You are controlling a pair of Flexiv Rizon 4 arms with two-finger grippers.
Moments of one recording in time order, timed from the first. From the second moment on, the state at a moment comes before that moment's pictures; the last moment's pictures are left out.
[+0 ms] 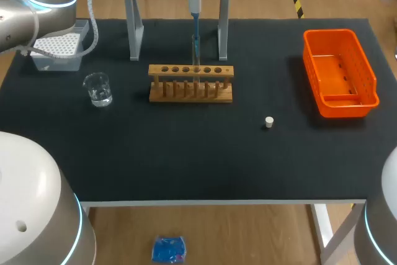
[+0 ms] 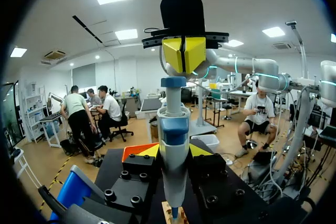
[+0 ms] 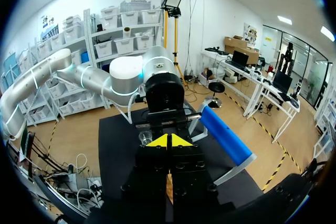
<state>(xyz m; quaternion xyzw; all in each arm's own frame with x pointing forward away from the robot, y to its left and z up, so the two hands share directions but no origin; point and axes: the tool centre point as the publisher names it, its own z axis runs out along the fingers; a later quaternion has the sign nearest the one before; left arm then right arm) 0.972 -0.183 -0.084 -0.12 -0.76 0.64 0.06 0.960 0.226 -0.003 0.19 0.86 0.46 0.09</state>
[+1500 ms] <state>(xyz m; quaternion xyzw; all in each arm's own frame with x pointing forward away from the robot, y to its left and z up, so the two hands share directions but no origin) 0.972 -0.183 -0.087 -0.12 -0.76 0.64 0.06 0.980 0.236 -0.015 0.19 0.87 0.45 0.09</state>
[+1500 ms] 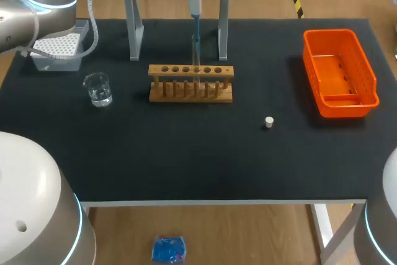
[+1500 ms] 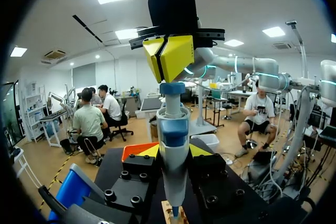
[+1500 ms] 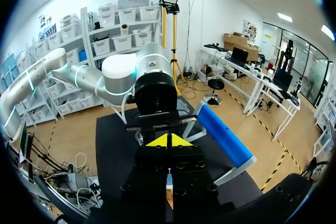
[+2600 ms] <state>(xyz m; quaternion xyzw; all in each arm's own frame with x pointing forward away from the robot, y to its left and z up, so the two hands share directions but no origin) 0.972 -0.183 -0.088 -0.12 -0.76 0.64 0.06 0.978 0.235 -0.027 0.19 0.87 0.44 0.09</state>
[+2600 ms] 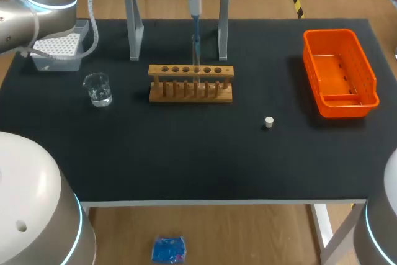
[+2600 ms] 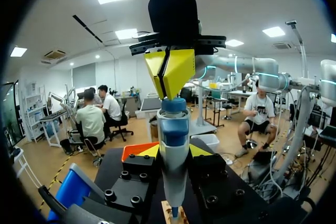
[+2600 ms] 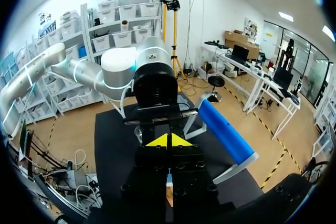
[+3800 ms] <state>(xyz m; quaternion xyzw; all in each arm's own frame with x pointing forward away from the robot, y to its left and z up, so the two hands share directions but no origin) 0.972 -0.183 -0.084 -0.12 -0.76 0.64 0.06 0.908 0.143 -0.007 0.09 0.85 0.51 0.09</state>
